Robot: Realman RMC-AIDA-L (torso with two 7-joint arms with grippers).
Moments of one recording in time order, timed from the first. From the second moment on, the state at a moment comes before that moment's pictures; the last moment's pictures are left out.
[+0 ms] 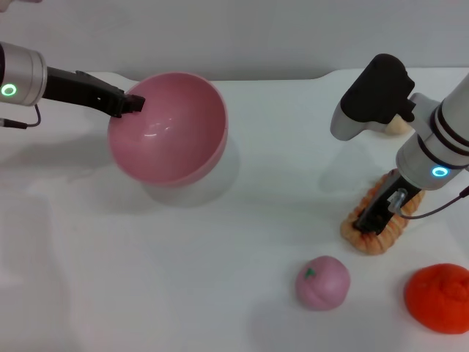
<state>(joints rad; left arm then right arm) -0.79 -1.91 0.91 0.69 -0.89 -1.20 1.15 0.80 2.08 -1.46 -0.93 -2.68 -1.39 2.46</state>
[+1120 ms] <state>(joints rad) -0.80 -1.92 0.91 0.69 -0.89 -1.21 1.14 0.71 2.08 -1.38 -1.36 -2.69 -1.33 2.52</state>
